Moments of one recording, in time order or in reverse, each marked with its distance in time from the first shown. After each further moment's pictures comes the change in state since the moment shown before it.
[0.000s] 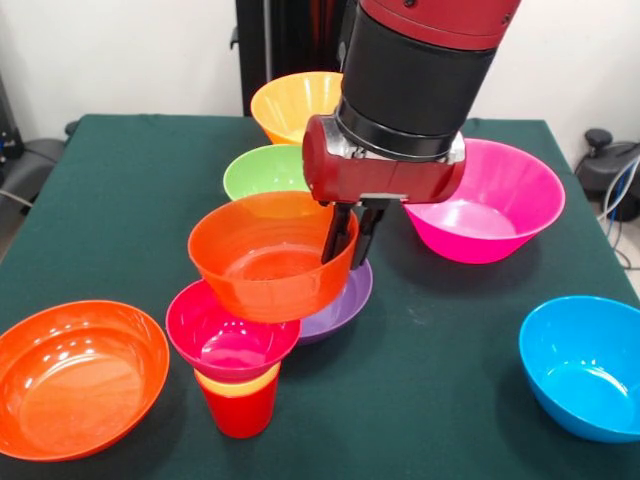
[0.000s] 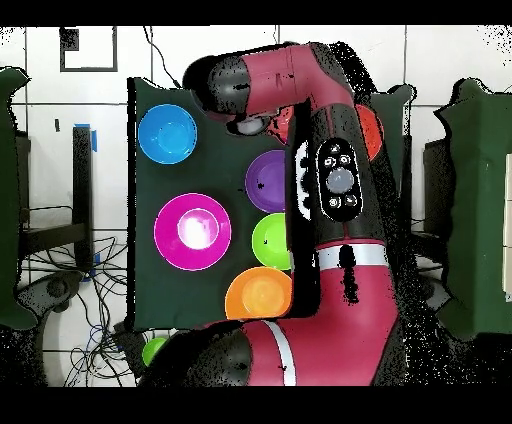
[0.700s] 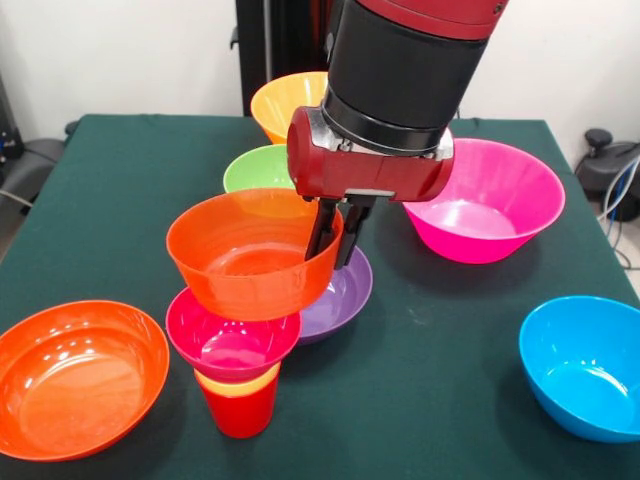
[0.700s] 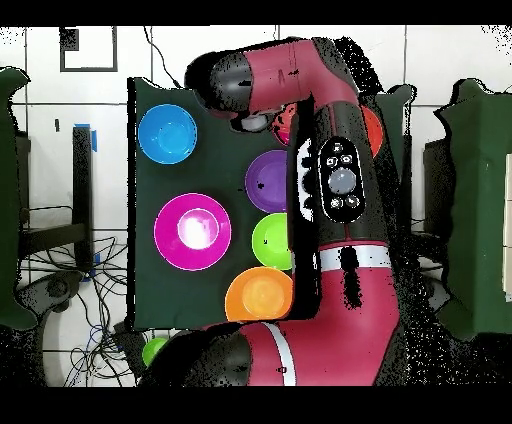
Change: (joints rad) arm 0.000 -0.006 -0.003 -0.016 -0.022 0.000 0.000
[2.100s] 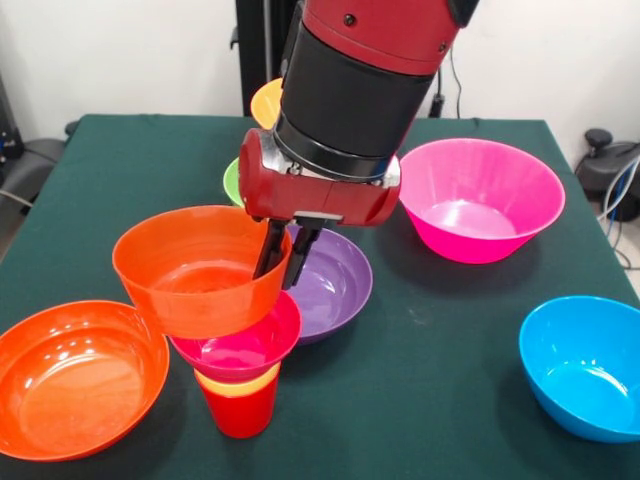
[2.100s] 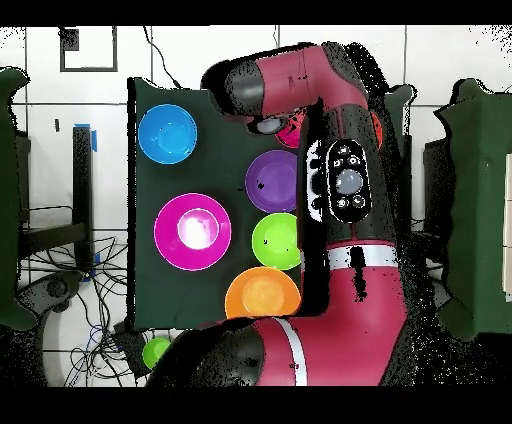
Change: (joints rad) arm -0.020 0.018 -0.003 0.000 -0.085 -0.041 0.000
